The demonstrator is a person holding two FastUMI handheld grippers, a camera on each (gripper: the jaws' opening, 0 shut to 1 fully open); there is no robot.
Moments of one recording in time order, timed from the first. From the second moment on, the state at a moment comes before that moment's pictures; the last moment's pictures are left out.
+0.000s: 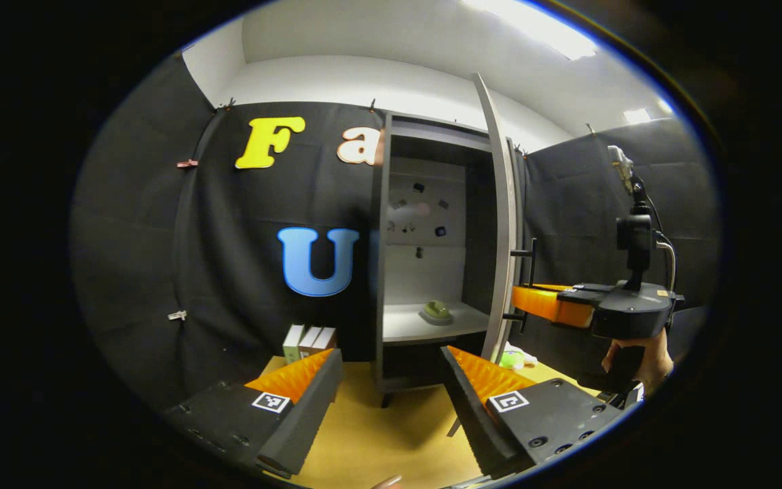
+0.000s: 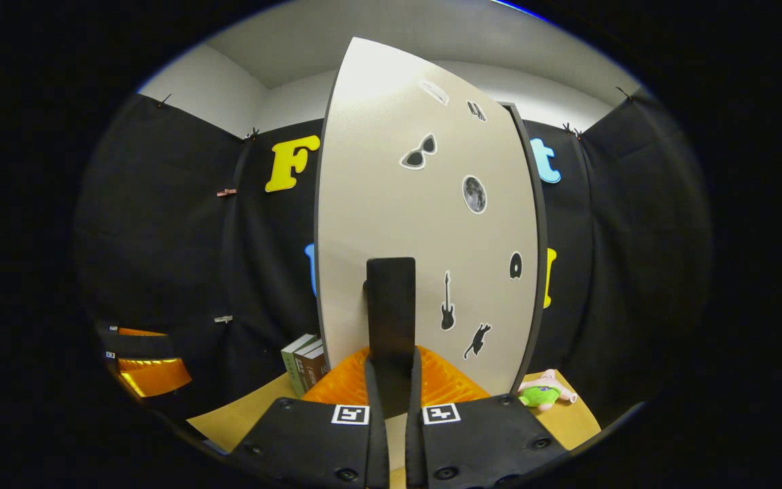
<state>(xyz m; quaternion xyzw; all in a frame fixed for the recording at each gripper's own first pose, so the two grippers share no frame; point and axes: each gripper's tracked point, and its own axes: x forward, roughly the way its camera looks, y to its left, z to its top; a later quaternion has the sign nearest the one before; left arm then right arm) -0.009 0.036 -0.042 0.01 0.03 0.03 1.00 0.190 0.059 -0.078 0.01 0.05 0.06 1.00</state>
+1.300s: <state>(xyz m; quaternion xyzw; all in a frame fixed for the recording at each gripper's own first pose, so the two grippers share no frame) 0.110 -0.127 -0.048 0.01 0.04 -0.14 0.99 0.166 -0.033 -0.070 -0.04 0.05 -0.03 1.00</state>
